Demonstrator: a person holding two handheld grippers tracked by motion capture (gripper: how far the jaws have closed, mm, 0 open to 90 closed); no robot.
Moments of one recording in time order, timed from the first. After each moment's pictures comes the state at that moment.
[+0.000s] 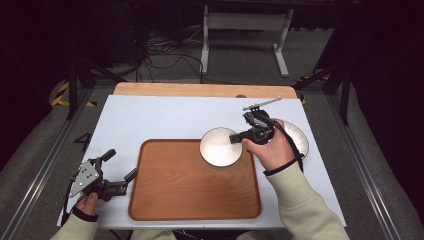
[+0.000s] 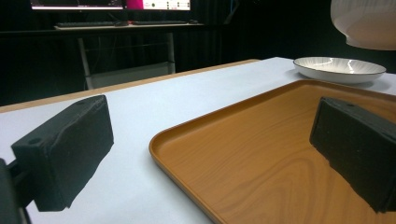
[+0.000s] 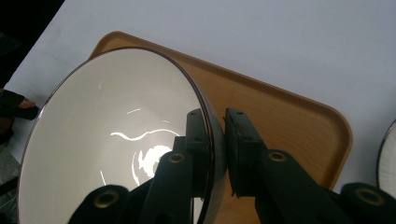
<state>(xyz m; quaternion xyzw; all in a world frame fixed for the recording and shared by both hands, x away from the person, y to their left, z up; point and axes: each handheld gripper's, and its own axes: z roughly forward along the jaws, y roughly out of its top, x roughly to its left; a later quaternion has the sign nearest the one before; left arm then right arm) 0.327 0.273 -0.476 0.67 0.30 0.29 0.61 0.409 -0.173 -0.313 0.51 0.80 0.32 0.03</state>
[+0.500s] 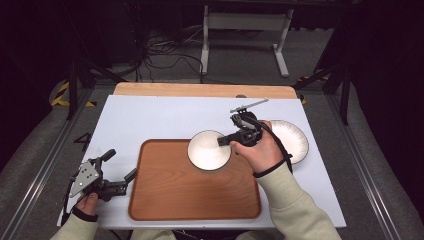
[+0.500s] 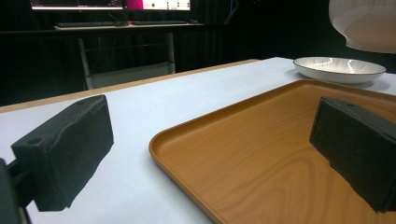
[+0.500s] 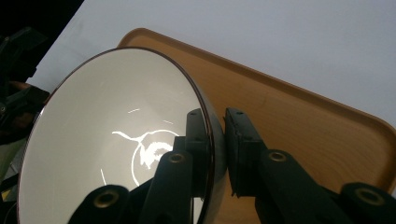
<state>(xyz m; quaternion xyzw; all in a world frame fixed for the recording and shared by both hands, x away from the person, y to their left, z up) 0.327 0.273 -0.476 0.67 0.30 0.29 0.61 0.407 -0.147 -0.316 0.49 0.81 0.33 0.01</state>
